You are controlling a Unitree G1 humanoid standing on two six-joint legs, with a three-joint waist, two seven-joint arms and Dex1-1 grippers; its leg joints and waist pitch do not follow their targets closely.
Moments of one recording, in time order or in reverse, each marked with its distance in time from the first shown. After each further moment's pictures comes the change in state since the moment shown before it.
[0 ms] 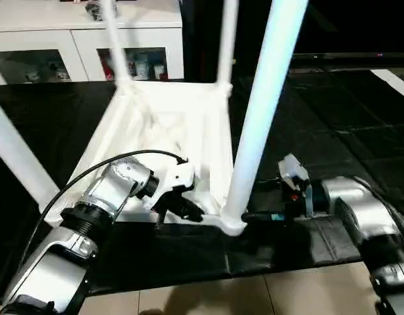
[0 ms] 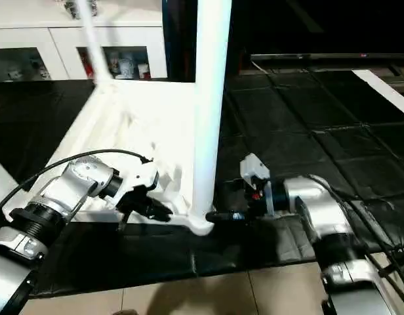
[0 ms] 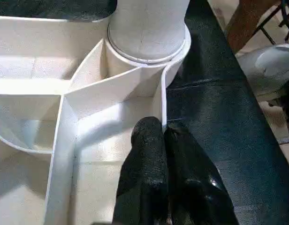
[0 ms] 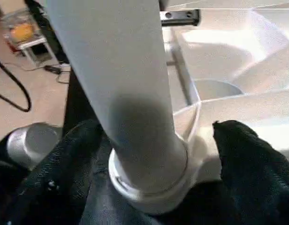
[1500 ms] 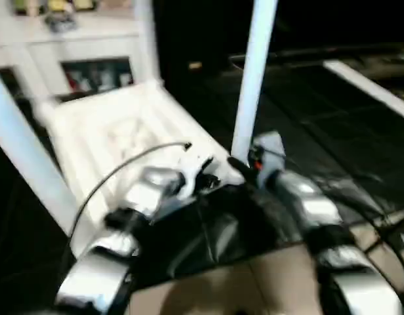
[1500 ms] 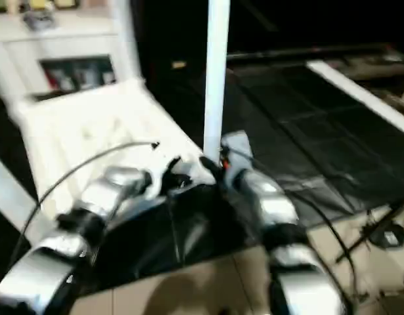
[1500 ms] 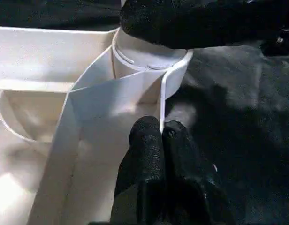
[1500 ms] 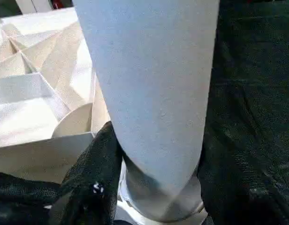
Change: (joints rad) left arm -0.057 -0.316 0.229 0.204 0.012 0.225 0.785; right arm -0.115 0.371 -0.206 0.206 -0.113 0.027 -1.069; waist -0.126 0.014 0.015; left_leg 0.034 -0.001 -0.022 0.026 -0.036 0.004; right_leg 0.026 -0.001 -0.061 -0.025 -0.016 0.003
